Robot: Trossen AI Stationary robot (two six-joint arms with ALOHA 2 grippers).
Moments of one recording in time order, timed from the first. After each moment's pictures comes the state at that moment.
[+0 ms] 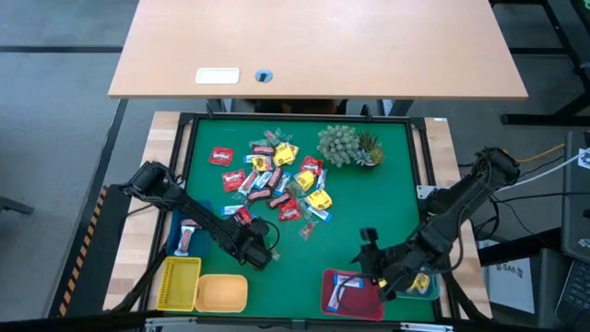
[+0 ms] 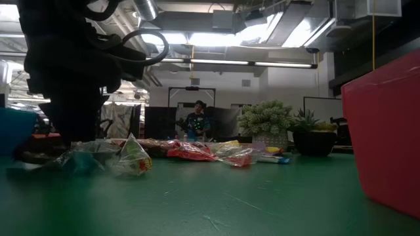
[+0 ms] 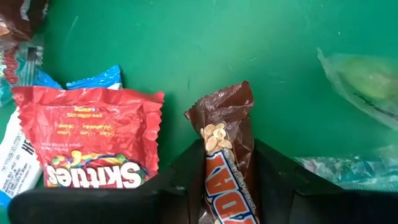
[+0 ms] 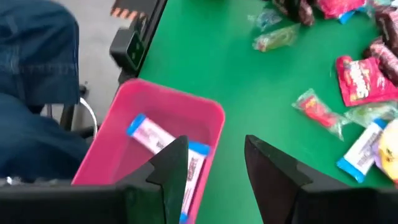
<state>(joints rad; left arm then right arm) -0.50 1.87 1.13 -0.80 -0.31 -1.17 0.78 1.42 1.12 -0.58 0.32 0.44</state>
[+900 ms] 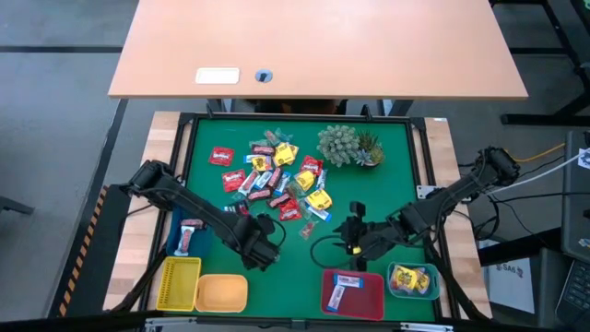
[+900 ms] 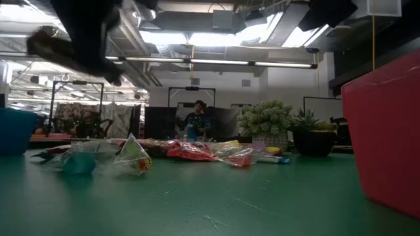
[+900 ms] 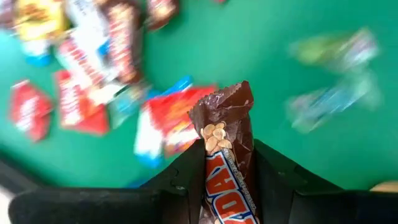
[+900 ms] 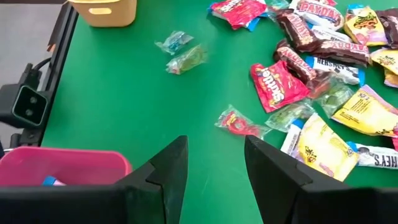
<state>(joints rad) -0.47 1.86 1.59 -1.42 -0.27 -0.87 0.57 1.42 1.08 -0.51 0.39 0.44</state>
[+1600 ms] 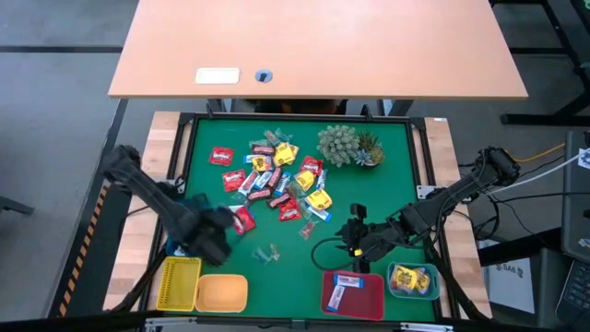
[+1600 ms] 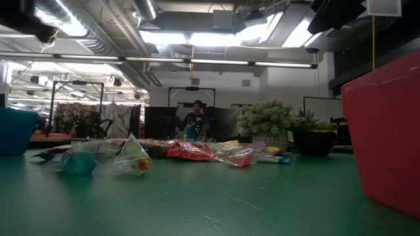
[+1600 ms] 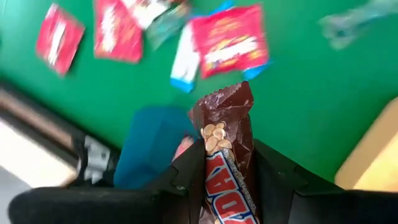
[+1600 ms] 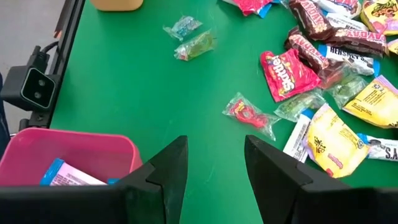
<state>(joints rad) -0.64 1.52 1.39 -1.57 -0.24 -1.14 0.57 1.42 1.08 -0.54 0.35 0.44</state>
